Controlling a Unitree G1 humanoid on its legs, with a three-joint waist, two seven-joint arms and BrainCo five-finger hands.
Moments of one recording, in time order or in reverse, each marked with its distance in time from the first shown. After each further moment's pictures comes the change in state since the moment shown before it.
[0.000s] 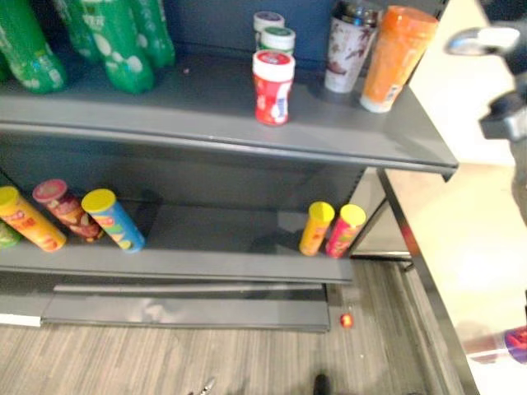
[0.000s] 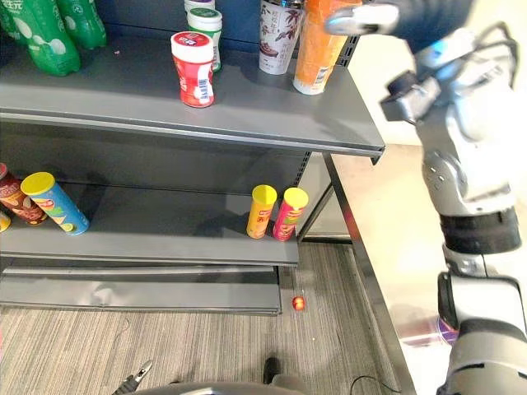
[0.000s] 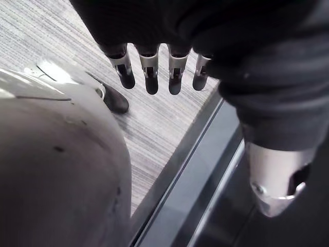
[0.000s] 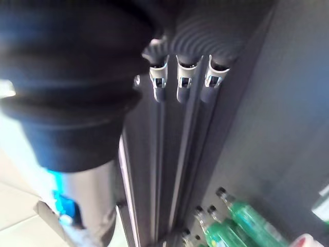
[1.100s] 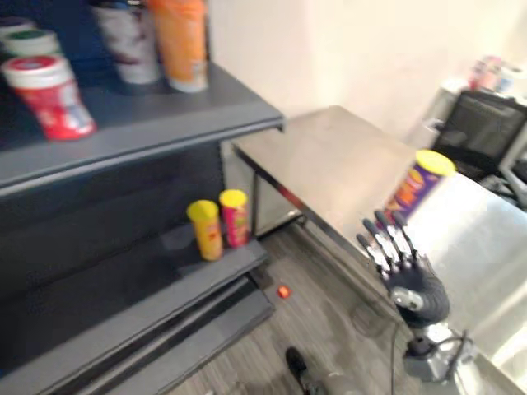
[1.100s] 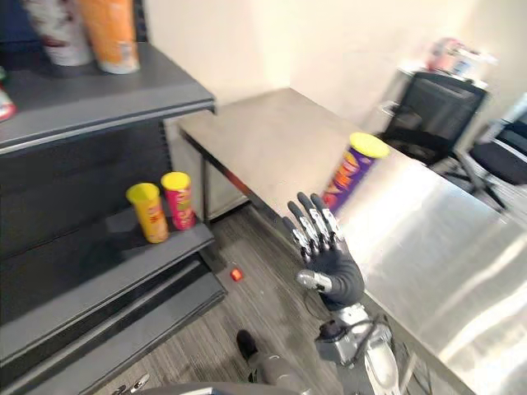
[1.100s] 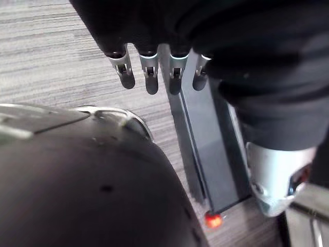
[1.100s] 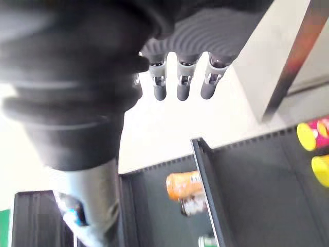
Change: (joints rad) left arm -0.001 0.042 -0.067 0.050 0.116 -0.021 0.042; right arm 1.293 0.695 0.188 -0.485 -0.082 0.098 0.119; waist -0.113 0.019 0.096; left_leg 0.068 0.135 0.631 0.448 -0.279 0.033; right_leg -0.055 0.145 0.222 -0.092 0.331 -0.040
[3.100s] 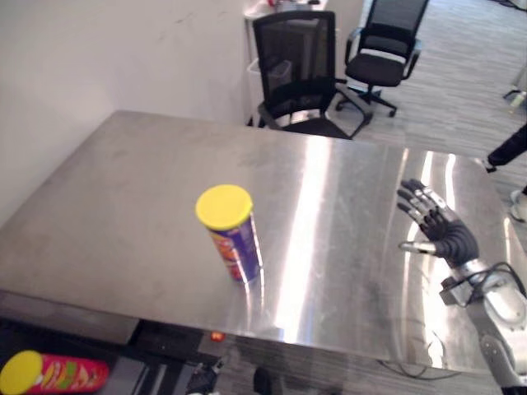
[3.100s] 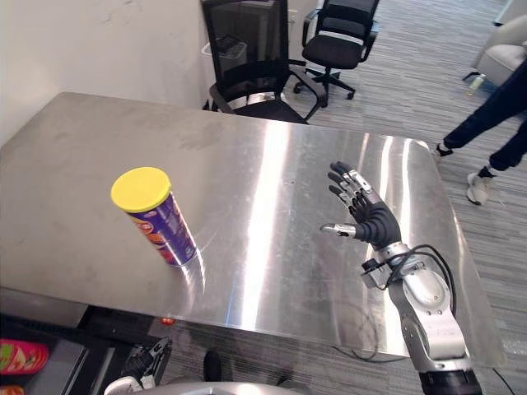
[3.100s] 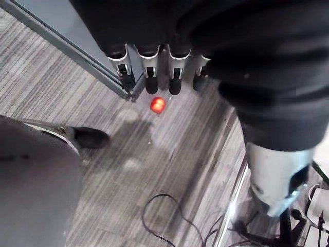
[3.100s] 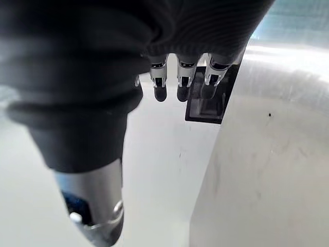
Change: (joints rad) left arm -0.044 -0.025 -0.121 -0.099 -0.095 -0.037 -0.014; right arm -0.503 -0.442 -0.169 0.452 -0.158 -0.008 -0.026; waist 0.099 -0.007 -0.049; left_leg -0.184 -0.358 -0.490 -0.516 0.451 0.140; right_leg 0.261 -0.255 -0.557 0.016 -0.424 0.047
